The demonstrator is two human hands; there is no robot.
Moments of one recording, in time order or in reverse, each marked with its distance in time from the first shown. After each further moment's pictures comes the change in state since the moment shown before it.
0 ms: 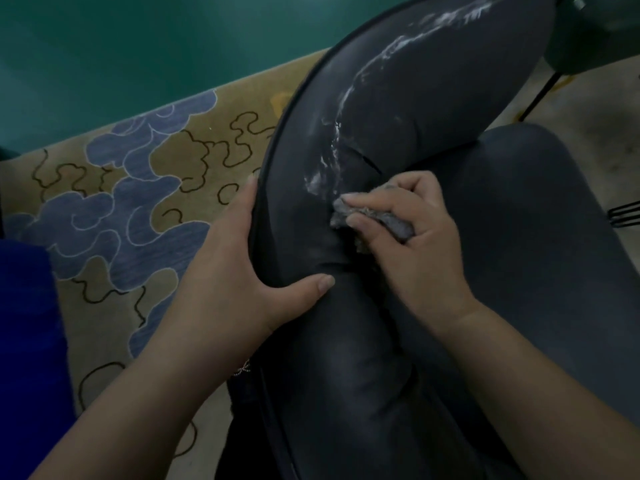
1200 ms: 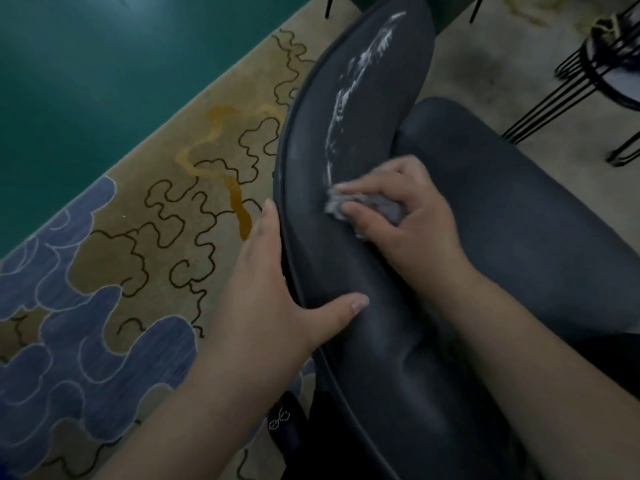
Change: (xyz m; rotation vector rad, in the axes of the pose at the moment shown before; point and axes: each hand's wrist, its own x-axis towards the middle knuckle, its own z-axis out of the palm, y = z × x) left_hand 0.120 -0.002 -0.042 0.003 -0.419 0.275; right_hand 0.068 -0.007 0.037 -0.188 0.324 0.189
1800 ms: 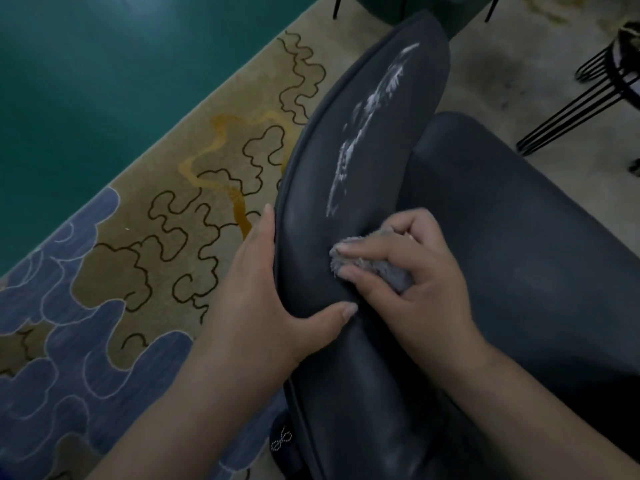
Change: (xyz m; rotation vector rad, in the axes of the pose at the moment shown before) left_hand 0.065 0.019 -0.017 0.051 -0.020 0.006; right_hand 0.018 0.006 0.003 0.006 0.016 -0.044
